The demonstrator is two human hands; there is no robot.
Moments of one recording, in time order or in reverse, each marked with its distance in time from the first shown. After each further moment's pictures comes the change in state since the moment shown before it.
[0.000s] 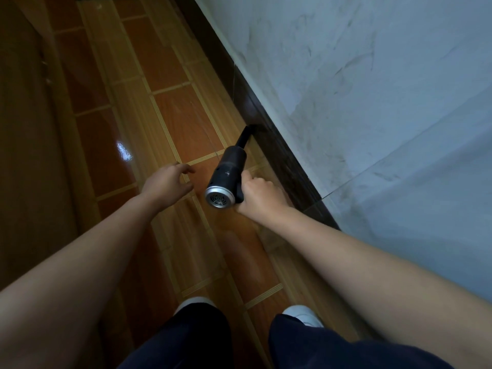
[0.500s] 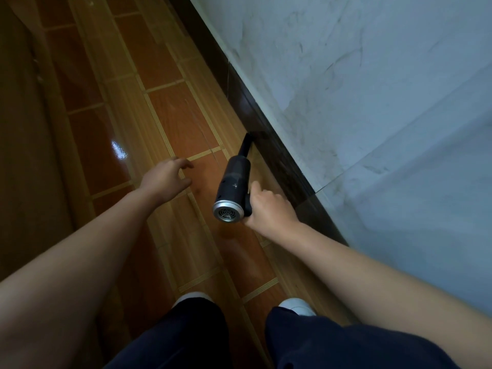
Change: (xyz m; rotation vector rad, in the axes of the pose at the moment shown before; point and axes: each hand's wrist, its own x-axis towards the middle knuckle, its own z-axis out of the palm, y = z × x) left_hand 0.001 0.008 -0.003 0.028 0.002 0.028; right_hand -0.036 0.013 0.005 0.017 -0.008 0.032
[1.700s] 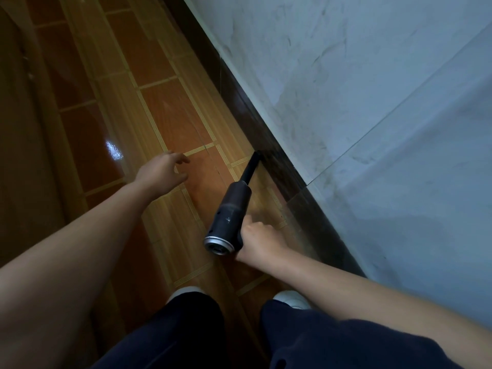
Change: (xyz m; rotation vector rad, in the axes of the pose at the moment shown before) left_hand -0.001 0.008 -0.004 0.022 0.006 0.026; right_hand -0.041 -0.007 0.027 0.041 -0.284 0.114
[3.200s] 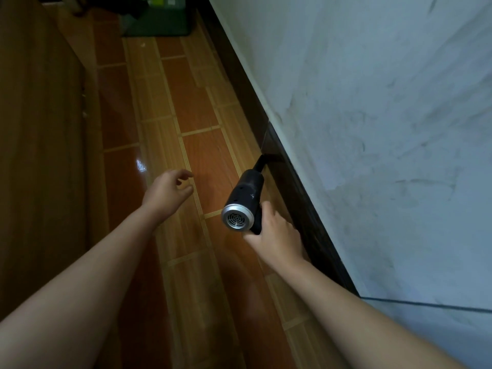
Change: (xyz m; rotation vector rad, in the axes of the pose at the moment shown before) left_hand 0.064 -0.048 -0.053 -0.346 0.213 -0.234; right_hand 0.115 -0.041 -0.088 0.133 0.441 -0.131
